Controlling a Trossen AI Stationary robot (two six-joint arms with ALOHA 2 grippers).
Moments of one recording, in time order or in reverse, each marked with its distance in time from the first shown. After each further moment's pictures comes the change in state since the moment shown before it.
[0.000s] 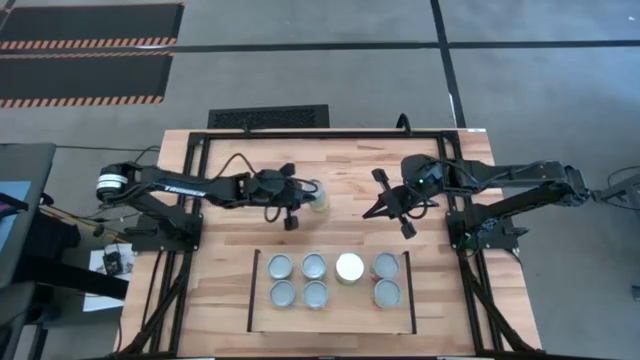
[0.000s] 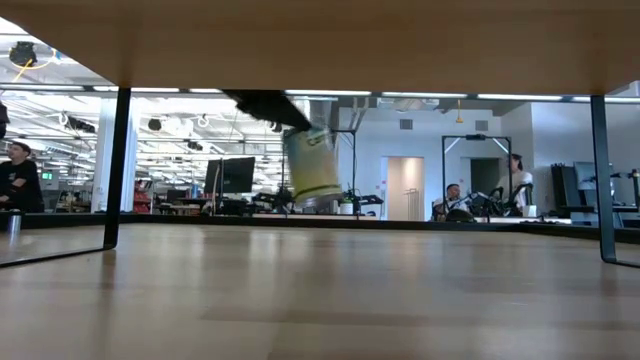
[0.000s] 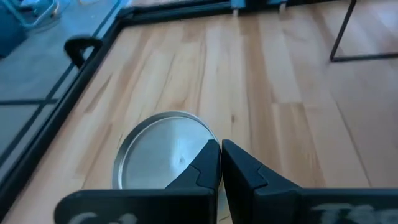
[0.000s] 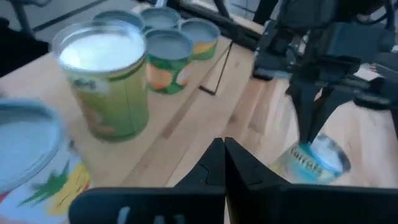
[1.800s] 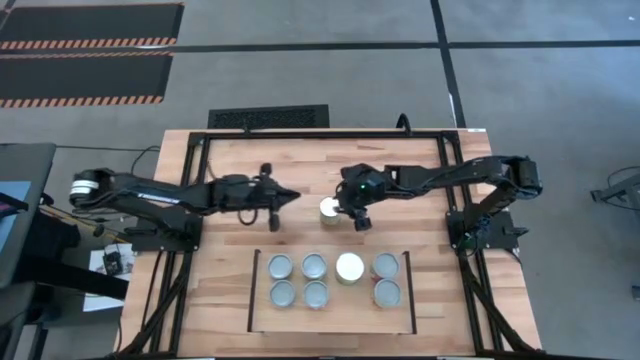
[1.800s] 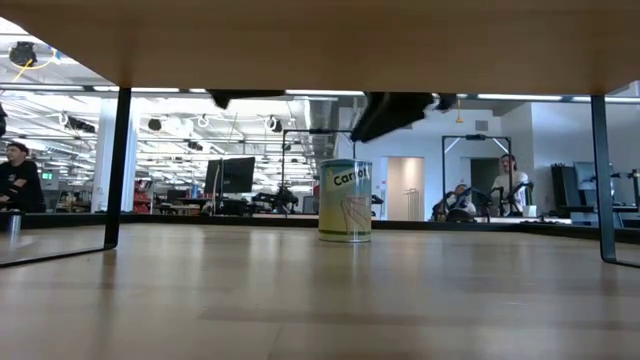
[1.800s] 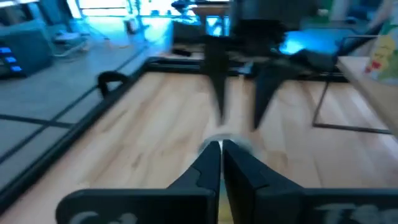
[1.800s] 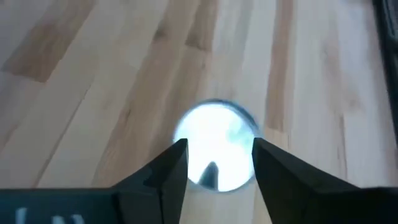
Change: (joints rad) left arm -0.035 -0.240 -0.240 0.260 -0.057 -0.161; right arm -0.074 0.447 0.055 0.139 0.255 -0.011
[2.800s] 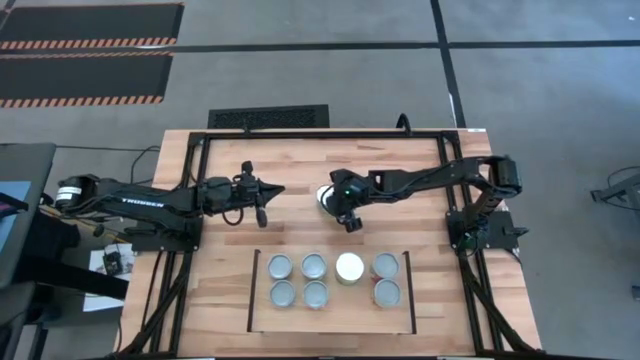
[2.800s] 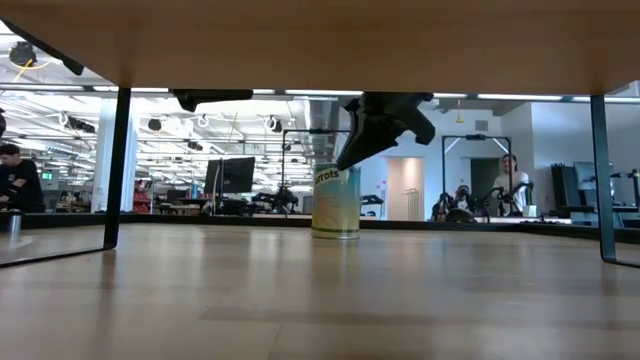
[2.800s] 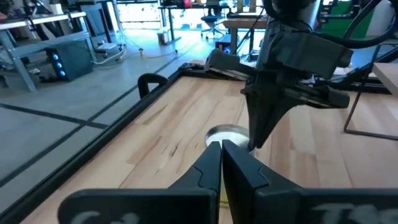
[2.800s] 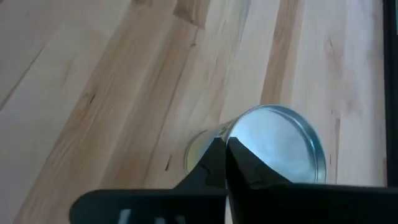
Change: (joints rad) left arm 0.005 -0.207 -0.165 0.018 -0.129 -0.008; right arm 0.009 0.171 0.071 -0.033 0.120 -0.119
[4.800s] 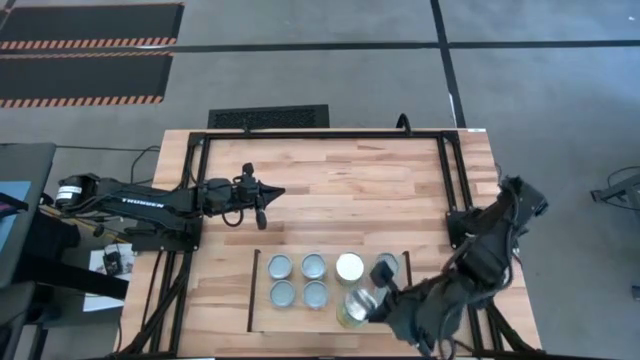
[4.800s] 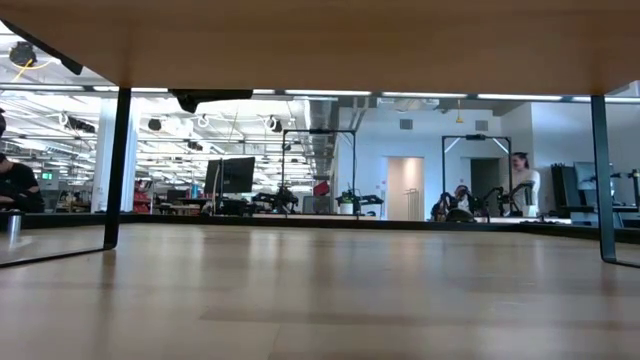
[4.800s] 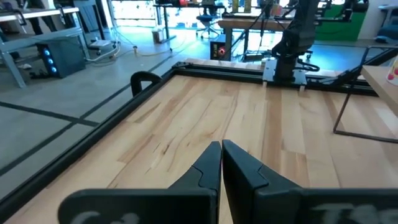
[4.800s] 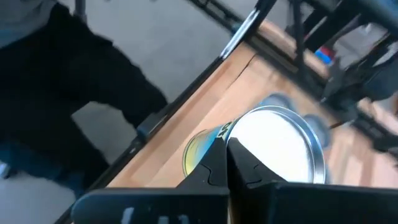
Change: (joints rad) left arm -0.016 0.001 0.001 -0.004 0.007 -0.028; right arm 0.877 -0.058 0.755 -0.594 0.259 0.431
